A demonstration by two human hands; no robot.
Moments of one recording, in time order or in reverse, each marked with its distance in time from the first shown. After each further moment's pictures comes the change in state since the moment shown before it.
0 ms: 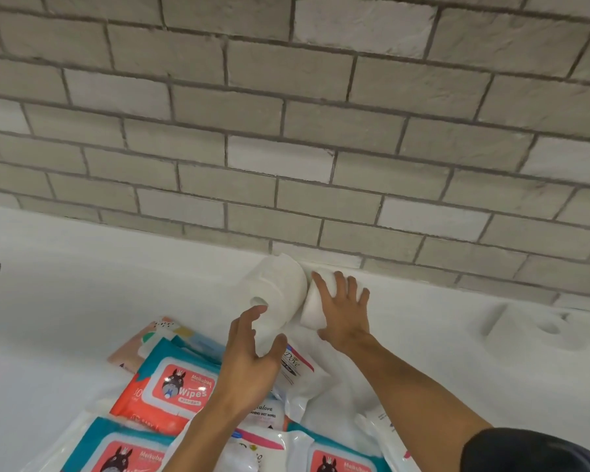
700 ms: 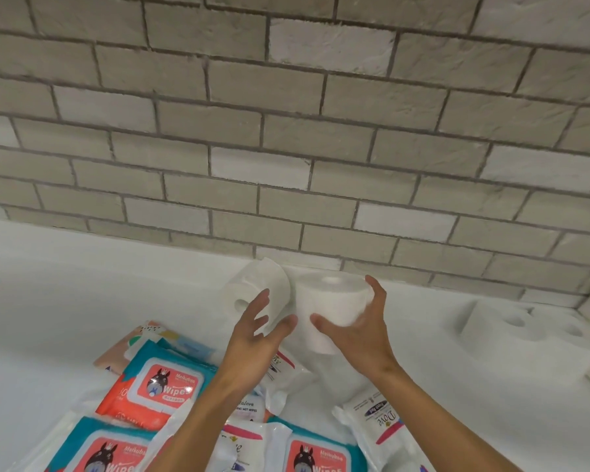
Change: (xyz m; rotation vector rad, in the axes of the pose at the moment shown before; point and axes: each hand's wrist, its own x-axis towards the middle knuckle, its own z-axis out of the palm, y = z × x) left_hand -0.014 0.049 0.013 -0.181 -0.101 -0.049; right_hand -0.092 0.027 -0.065 1.217 0.299 0.257
